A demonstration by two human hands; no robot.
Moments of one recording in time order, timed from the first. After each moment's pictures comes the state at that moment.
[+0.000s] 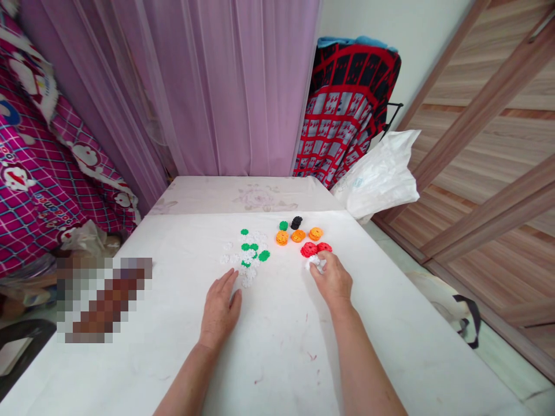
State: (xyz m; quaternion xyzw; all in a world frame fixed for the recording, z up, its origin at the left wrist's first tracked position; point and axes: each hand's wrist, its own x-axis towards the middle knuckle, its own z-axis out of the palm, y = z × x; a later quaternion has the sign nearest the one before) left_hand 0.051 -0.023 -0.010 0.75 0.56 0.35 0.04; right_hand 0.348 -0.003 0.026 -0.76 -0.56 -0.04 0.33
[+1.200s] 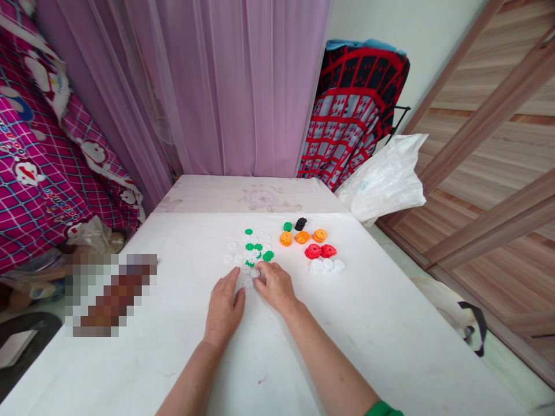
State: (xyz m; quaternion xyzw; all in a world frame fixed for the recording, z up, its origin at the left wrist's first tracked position) left_hand 0.054 -0.023 -0.009 0.73 0.57 0.36 0.08; right_hand 0.219 0.008 0.024 -0.59 -0.77 0.09 0.25
